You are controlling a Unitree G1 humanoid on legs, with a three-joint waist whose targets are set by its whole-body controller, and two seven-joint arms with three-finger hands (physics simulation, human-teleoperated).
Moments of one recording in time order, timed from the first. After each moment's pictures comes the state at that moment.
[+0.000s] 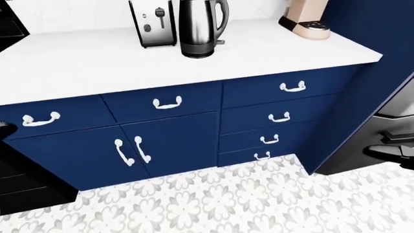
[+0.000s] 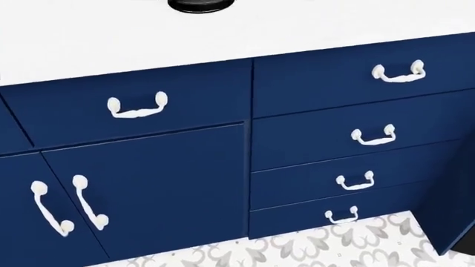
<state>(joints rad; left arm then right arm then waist) -0.13 0.66 1.01 -0.74 -0.79 0.84 0.22 -0.13 -0.42 -0.87 -0.90 0.33 0.98 0.19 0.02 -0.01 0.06</state>
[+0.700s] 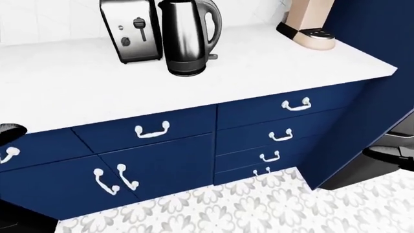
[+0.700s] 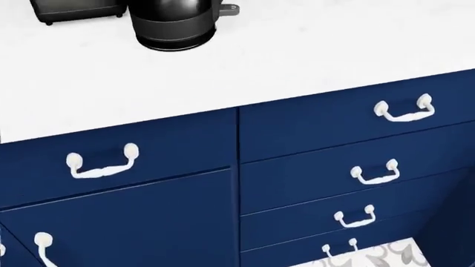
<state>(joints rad) -0.13 0.65 0.99 -0.74 -0.79 0.86 0.20 -0.11 -0.41 -0.87 -0.88 0.31 0.98 0.19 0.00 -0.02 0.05</state>
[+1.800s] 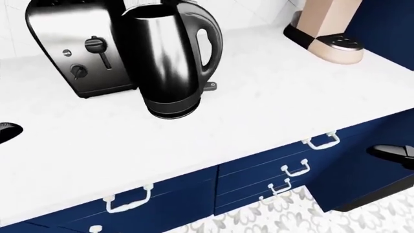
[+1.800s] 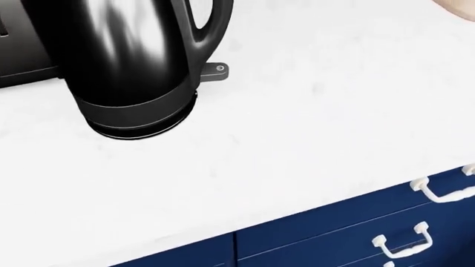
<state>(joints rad) -0.14 0.64 0.99 -0.74 -0.77 0.84 0.19 -0.13 -0.40 -0.90 -0.90 0.38 0.98 0.16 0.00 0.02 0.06</state>
